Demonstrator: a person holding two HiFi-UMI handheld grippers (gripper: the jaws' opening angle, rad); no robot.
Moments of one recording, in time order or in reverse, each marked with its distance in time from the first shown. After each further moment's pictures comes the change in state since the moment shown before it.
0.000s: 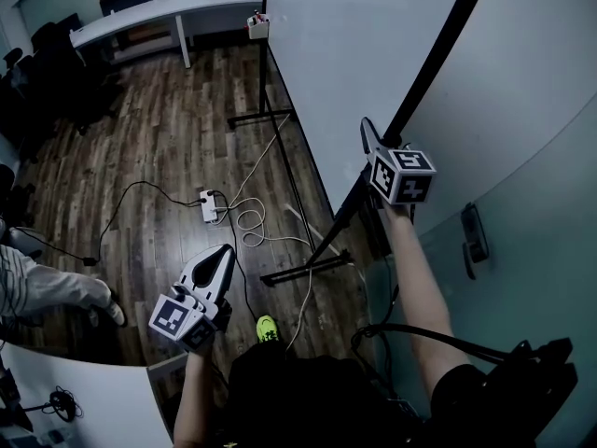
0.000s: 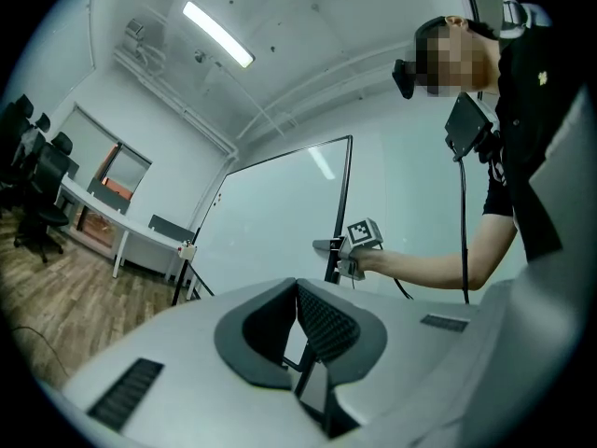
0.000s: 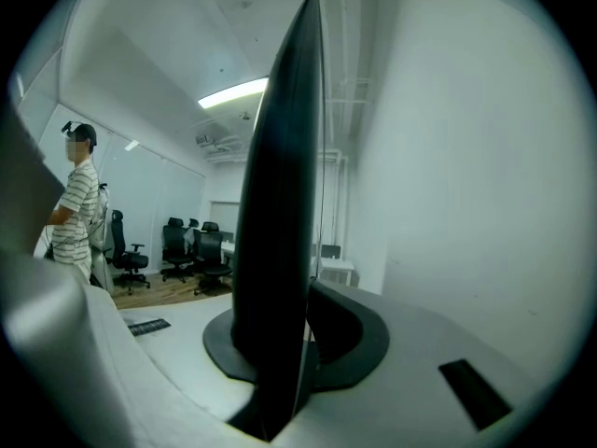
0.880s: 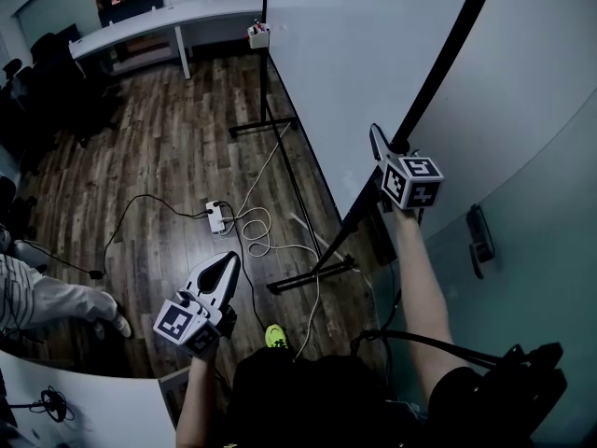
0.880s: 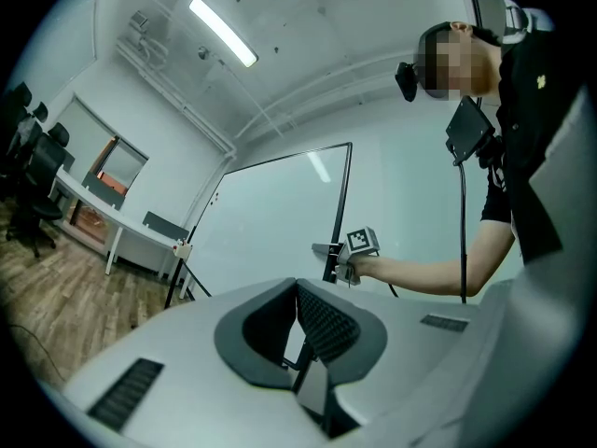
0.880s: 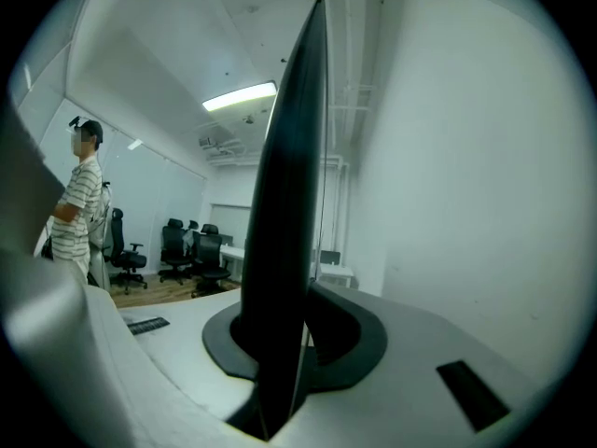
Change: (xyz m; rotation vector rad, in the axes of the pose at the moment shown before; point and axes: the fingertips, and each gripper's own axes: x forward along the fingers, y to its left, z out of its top) left arm -0.004 0.016 0.005 -0.024 0.005 -0.042; right arm 0.004 -0.011 -0.003 -0.008 -0.030 -0.004
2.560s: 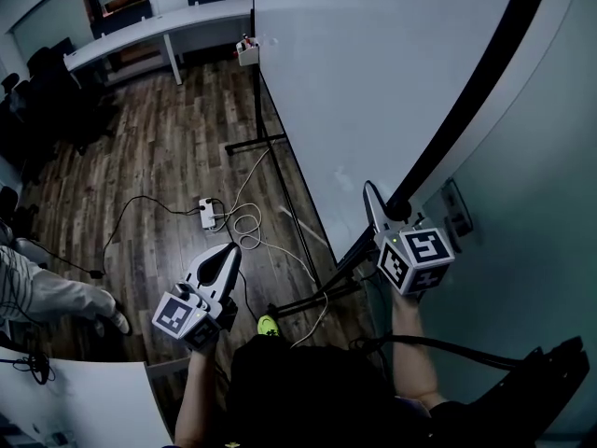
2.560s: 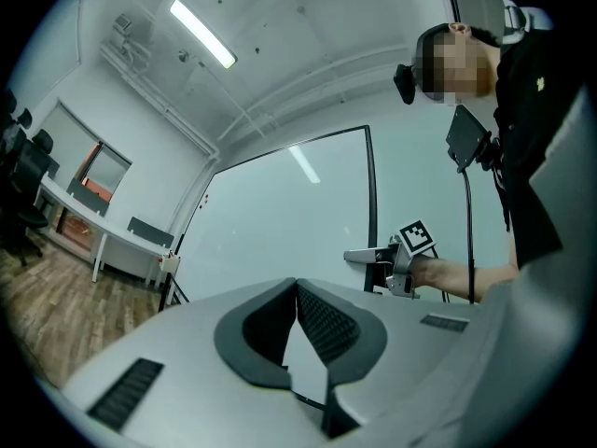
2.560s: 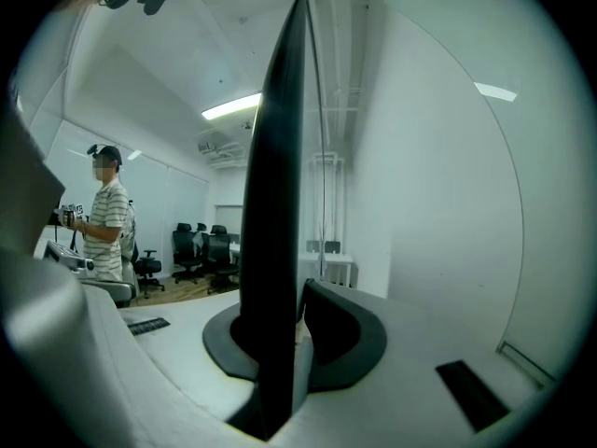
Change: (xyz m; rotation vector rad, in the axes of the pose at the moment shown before) left arm 0.011 -0.100 0.014 0.048 -0.014 -0.057; right arm -0.212 0.053 0.017 0.052 0.045 0.005
